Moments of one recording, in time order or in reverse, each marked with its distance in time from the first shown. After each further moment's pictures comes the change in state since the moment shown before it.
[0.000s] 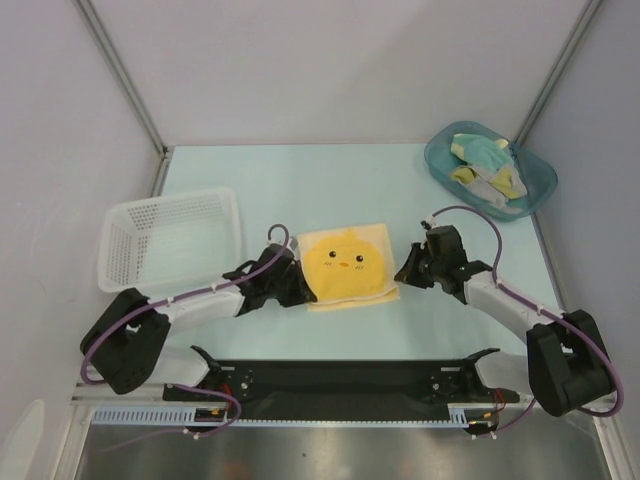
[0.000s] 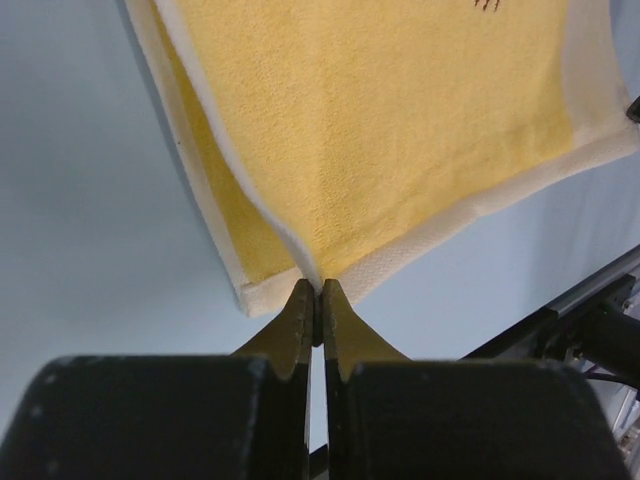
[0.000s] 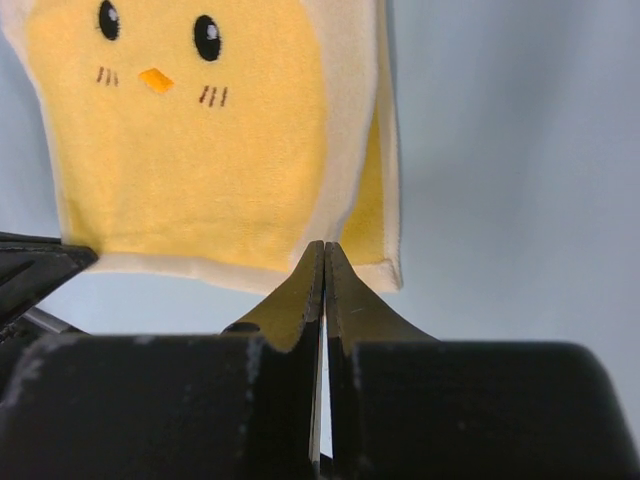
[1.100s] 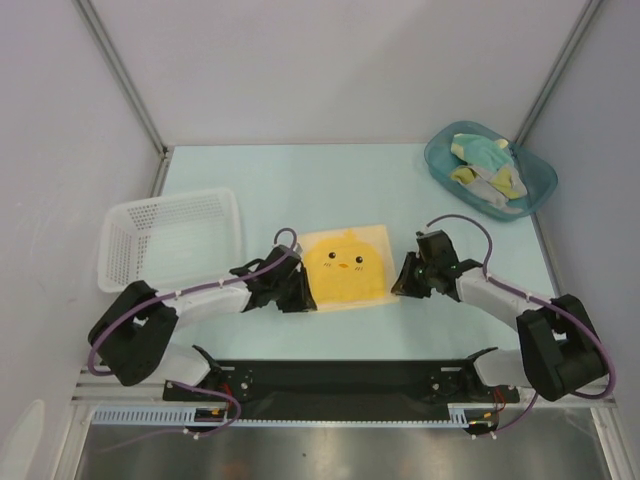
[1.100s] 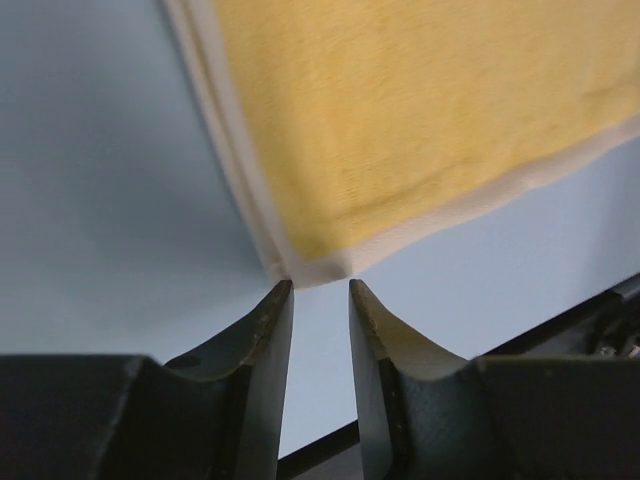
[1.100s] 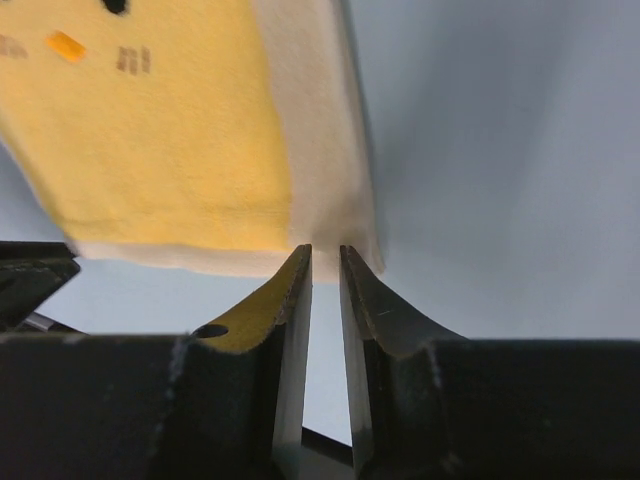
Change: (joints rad) left arm -0.027 0.044 0.060 -0.139 -0.002 0.047; right arm 0.042 0.079 0.026 -0.084 0.022 0.061
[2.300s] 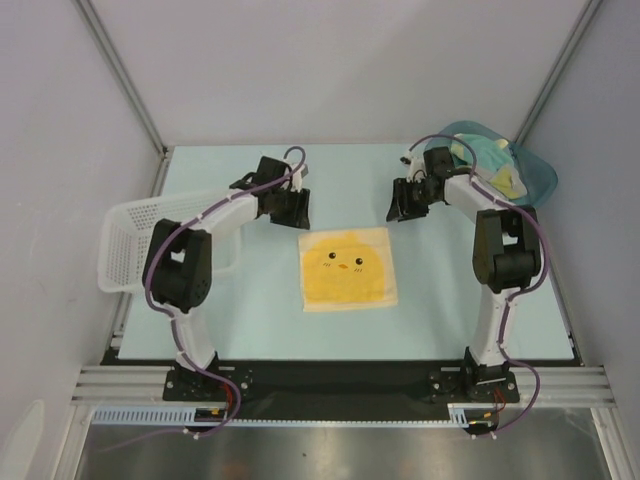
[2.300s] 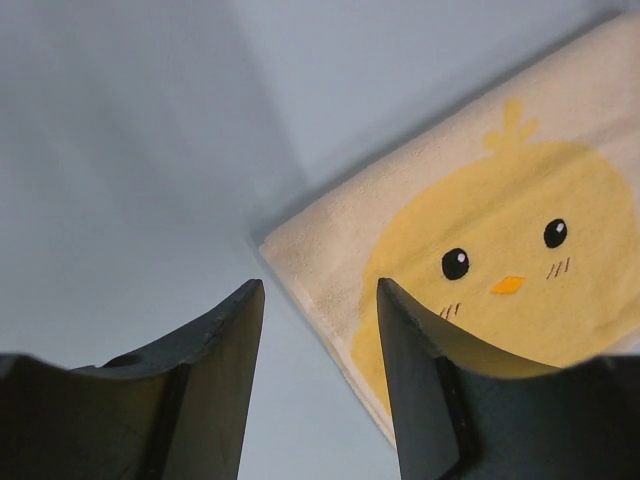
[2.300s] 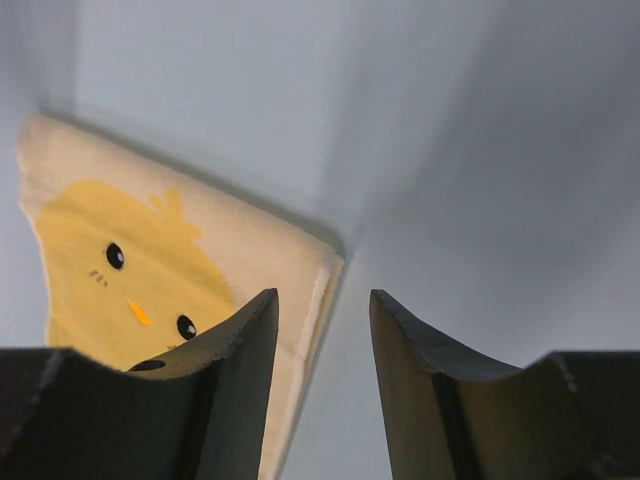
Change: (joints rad) left arm 0.364 0.484 0.763 -0.266 0.125 0.693; right arm -0.249 0.708 0.908 -0.276 -0.303 -0.601
